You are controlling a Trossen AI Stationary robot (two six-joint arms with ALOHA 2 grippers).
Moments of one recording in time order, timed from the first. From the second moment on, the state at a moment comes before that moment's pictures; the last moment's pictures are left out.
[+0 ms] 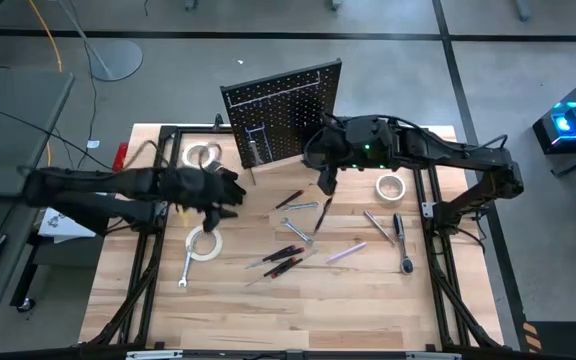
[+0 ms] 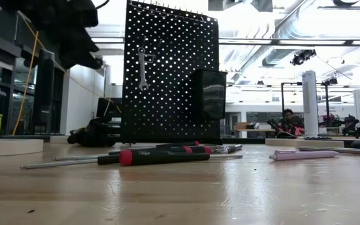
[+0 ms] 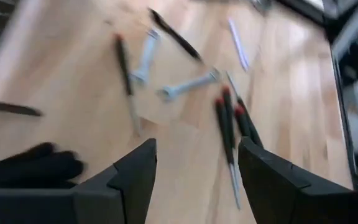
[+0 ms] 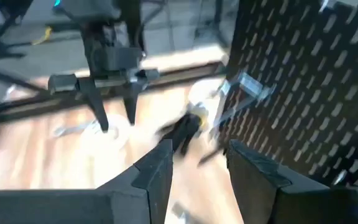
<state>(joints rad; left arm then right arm) 0.02 0.87 0.66 -0.47 0.01 -0.40 -0.07 1.47 1.62 -0.66 0.16 0.12</state>
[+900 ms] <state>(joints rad) -0.45 1.11 0.66 -0.80 0.14 -1.23 0.01 1.56 1.25 -0.84 -0.12 0.36</state>
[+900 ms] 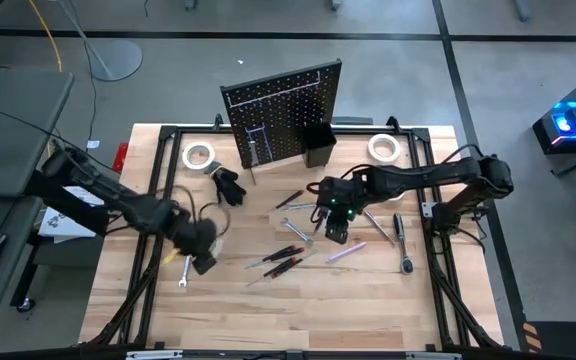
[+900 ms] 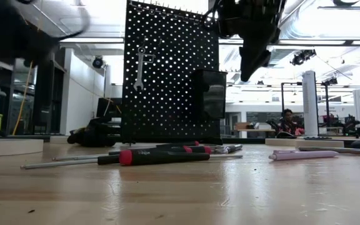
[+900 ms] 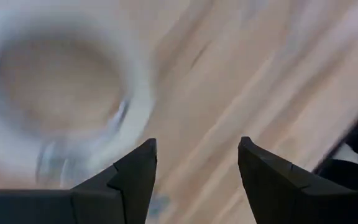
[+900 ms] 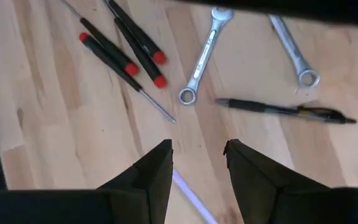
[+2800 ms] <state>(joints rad) -0.82 1.18 0.70 -0.71 -0.25 -1.77 -0.11 1.50 1.25 -0.73 -0.18 0.24</state>
